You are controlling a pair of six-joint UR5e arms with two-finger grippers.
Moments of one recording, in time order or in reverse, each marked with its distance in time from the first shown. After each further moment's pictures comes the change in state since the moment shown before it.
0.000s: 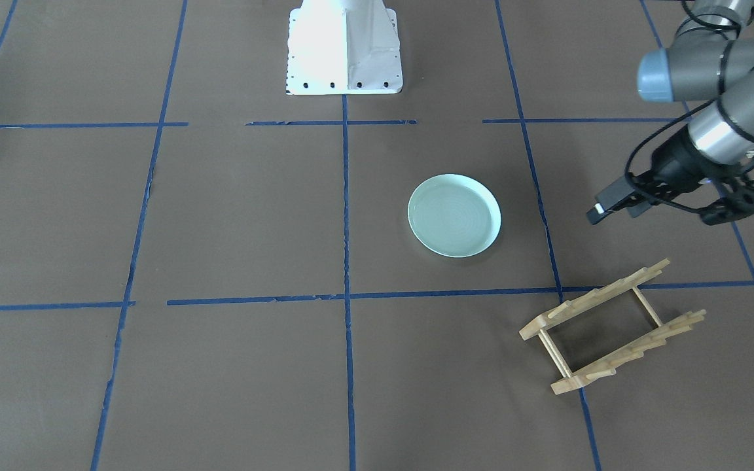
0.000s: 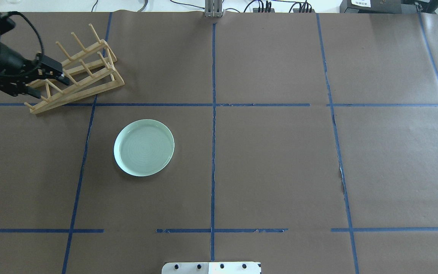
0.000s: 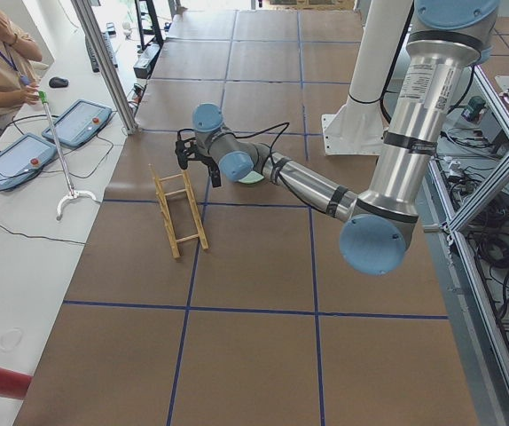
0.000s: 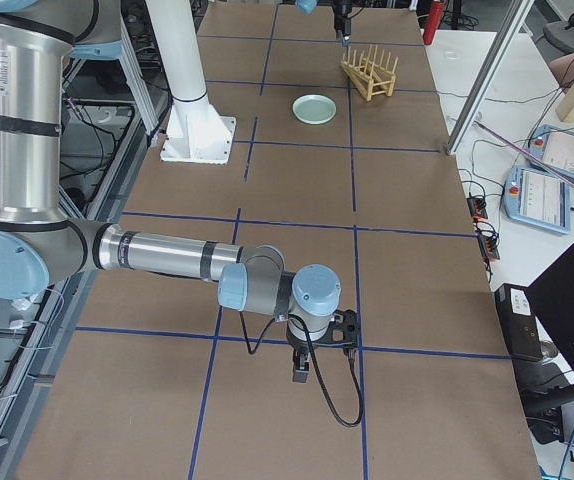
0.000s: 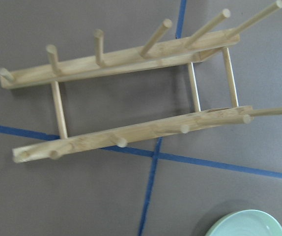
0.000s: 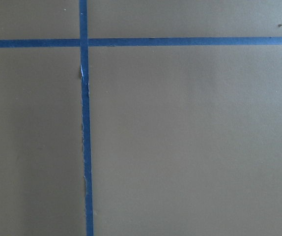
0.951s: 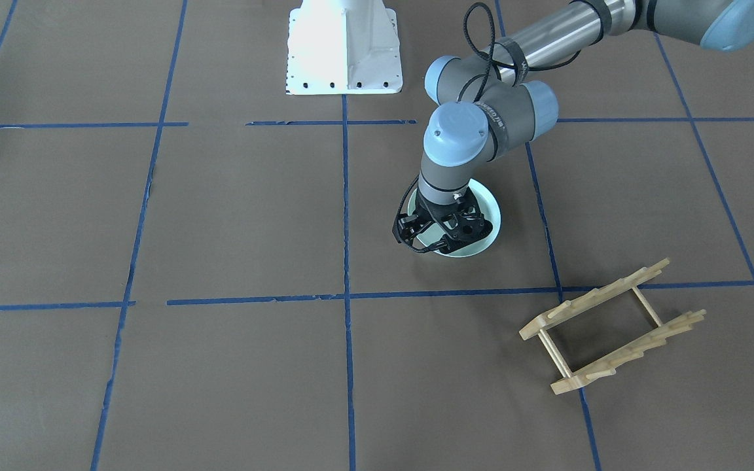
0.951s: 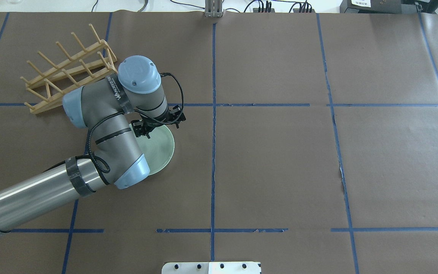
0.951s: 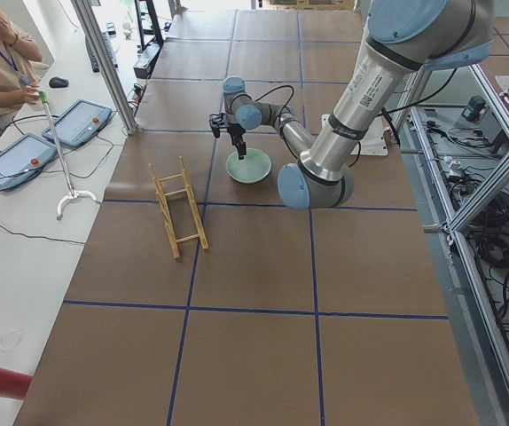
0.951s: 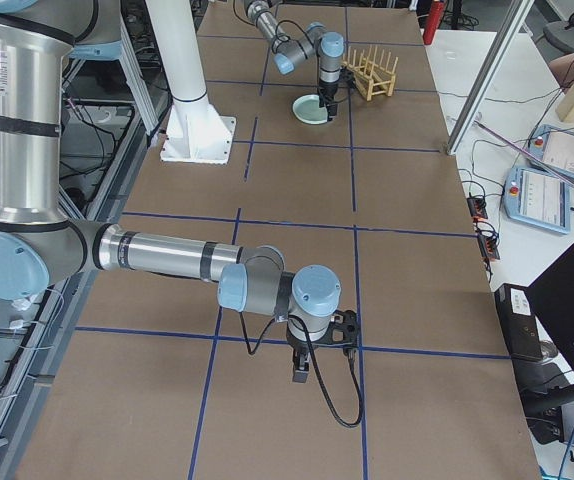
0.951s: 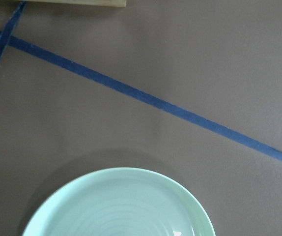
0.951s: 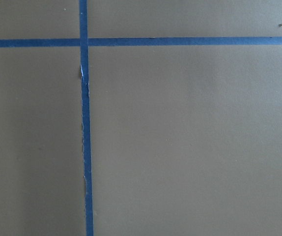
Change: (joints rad) left arm 0.395 -0.446 0.308 0.335 0.377 -0.202; right arm 0.000 0.000 0.000 0.000 0.000 0.000
